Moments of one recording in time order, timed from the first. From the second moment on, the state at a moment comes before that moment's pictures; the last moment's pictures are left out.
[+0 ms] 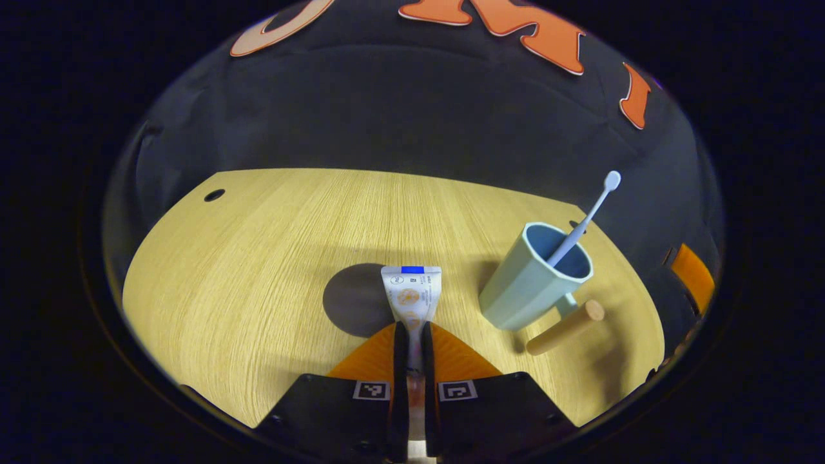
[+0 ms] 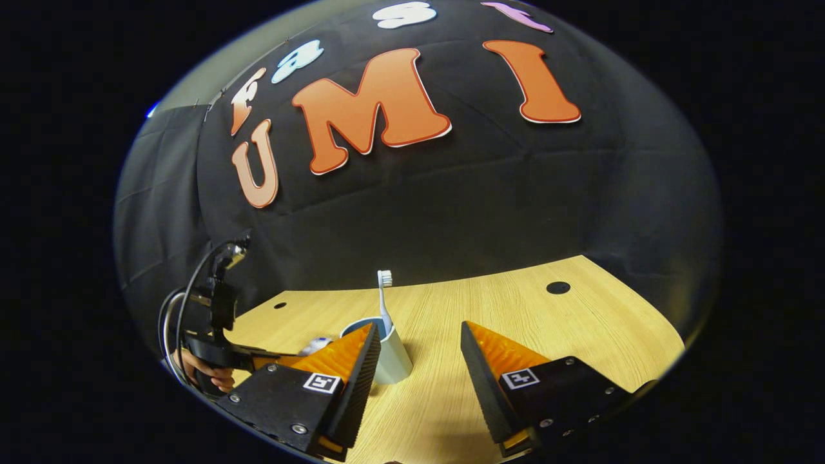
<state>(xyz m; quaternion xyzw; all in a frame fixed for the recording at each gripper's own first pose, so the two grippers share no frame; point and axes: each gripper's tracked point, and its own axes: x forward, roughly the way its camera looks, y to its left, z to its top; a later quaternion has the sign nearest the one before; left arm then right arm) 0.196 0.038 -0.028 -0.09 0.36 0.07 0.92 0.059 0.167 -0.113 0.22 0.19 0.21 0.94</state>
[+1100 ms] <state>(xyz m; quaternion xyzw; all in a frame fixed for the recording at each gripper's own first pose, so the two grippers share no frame) 0.292 -0.030 0.145 -0.08 0.04 -0.01 1.00 0.029 0.141 -0.157 0.24 0.22 0.18 0.93</state>
